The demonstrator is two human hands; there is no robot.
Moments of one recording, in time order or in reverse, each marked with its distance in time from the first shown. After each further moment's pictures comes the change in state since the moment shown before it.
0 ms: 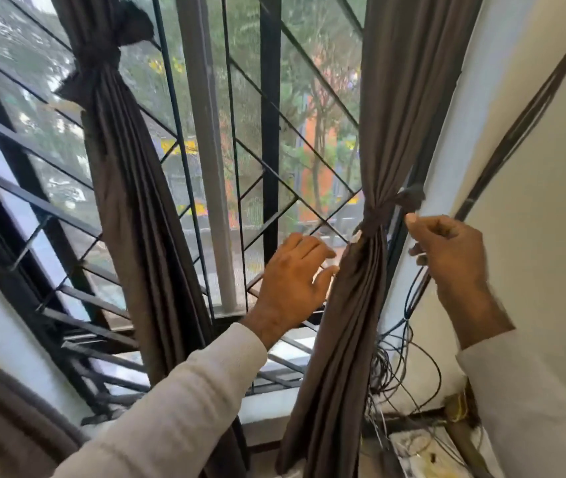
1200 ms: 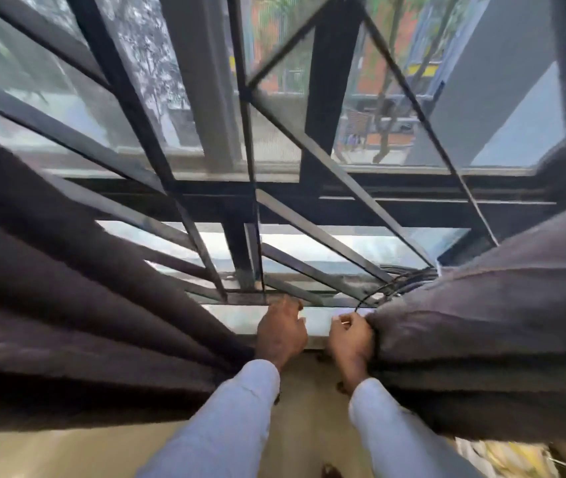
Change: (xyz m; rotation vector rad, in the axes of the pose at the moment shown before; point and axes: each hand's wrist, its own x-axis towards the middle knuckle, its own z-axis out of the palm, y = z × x) left_hand -0.472 -0.253 0.351 0.108 -0.694 -1.139; right_hand -0.189 0.662 0.236 -0.671 -0.333 0.714
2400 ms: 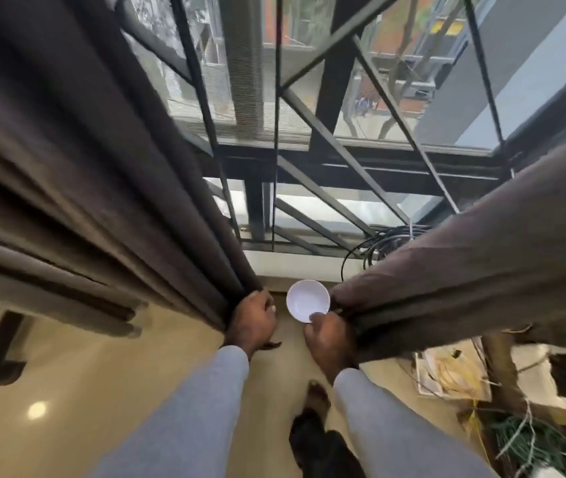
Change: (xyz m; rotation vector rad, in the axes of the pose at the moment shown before) left_hand -0.161 -0.017 -0.074 -0.208 -0.023 -0.209; right_hand -0.163 0.015 -0.089 -0.487 -0.323 -0.404
